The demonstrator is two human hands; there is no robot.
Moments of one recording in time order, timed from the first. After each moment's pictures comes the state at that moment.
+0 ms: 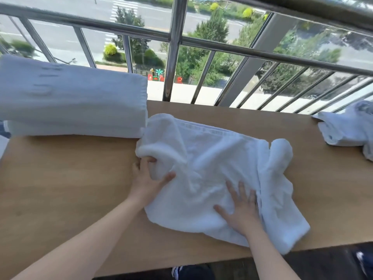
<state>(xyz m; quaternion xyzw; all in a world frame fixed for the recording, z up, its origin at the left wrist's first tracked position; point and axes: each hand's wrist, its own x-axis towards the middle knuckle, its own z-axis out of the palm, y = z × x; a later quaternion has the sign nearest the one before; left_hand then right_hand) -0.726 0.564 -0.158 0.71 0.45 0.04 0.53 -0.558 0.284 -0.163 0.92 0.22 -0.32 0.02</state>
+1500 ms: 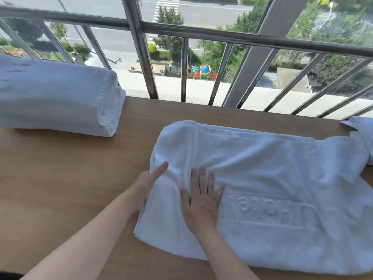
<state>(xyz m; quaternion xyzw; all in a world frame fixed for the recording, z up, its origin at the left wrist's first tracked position) -0.614 0.501 -0.166 0.42 0.52 -0.03 0.74 -0.516 0.332 -0.205 0.90 0.38 -0.17 -0.11</state>
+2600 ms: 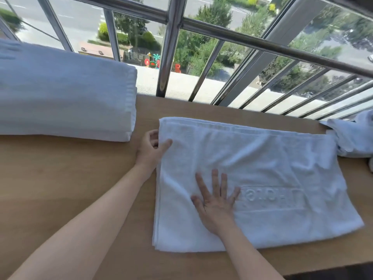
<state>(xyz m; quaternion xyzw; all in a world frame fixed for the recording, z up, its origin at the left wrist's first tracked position) -0.615 0.617 -0.193 0.54 0.45 0.15 0.70 -0.548 0.368 -0.202 0.91 0.36 -0.21 0.07</state>
